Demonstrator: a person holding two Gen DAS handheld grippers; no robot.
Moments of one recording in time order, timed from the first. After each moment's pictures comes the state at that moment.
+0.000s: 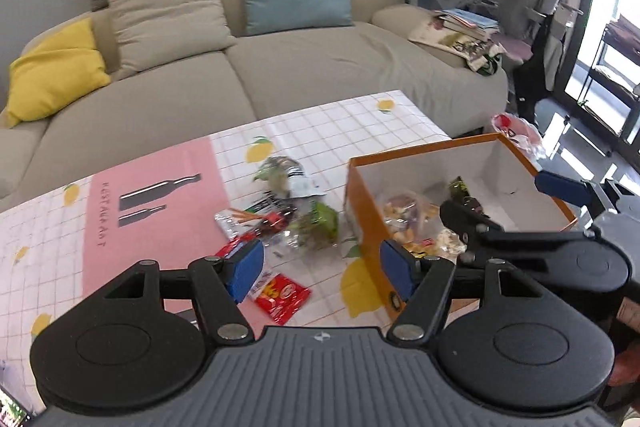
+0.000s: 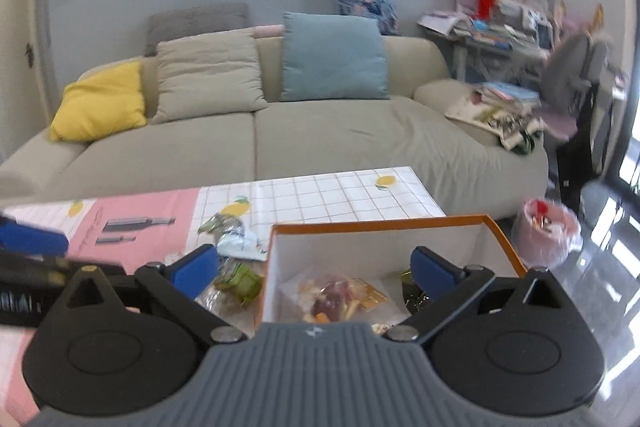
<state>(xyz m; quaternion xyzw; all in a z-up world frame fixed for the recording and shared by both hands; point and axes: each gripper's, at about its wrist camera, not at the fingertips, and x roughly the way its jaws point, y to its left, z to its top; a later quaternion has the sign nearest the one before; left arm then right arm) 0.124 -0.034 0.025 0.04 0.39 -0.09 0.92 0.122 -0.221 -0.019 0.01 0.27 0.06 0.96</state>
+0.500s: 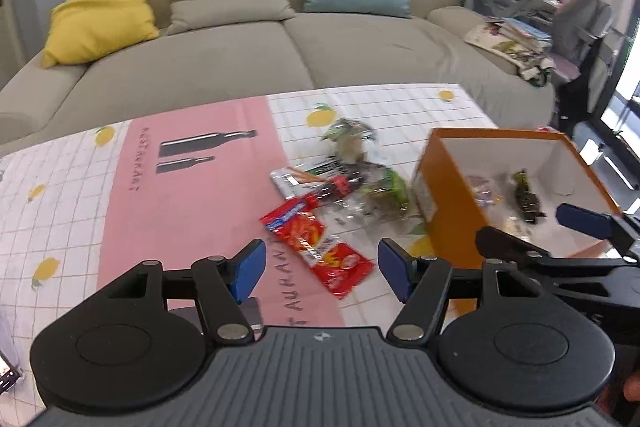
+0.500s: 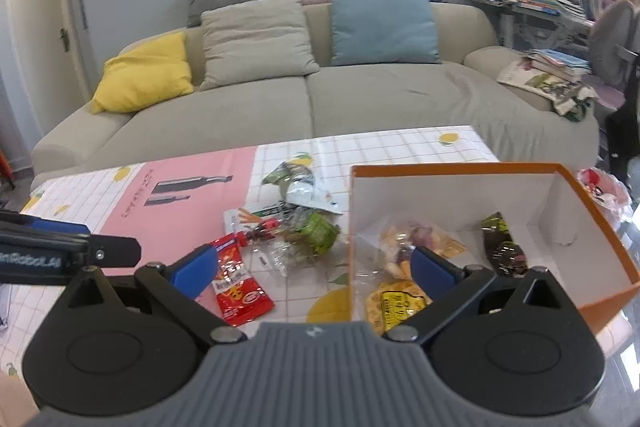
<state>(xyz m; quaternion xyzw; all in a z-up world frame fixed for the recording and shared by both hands) 0.119 0.032 -0.028 -0.01 0.40 -0.02 0.92 0.116 -0.178 -0.063 0.03 0.31 0.13 0.94</state>
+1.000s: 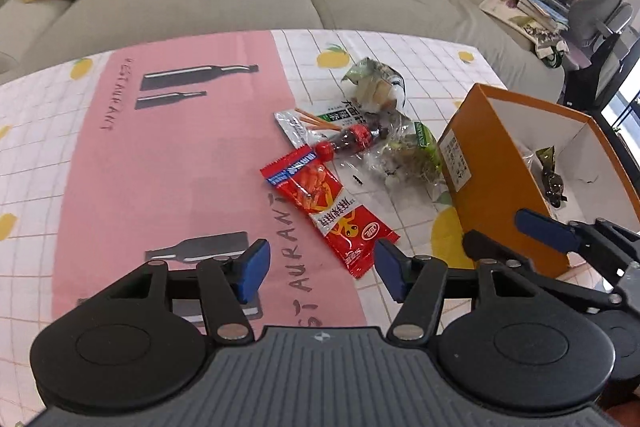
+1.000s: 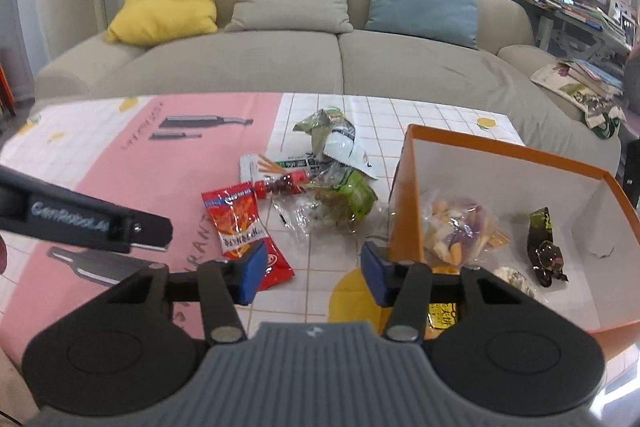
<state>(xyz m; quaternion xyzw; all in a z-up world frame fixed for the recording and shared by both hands) 0.159 0.060 -0.085 -0.06 0.47 -0.05 0.88 0.137 -0.121 -0.111 -0.05 0.35 0.14 0.92</state>
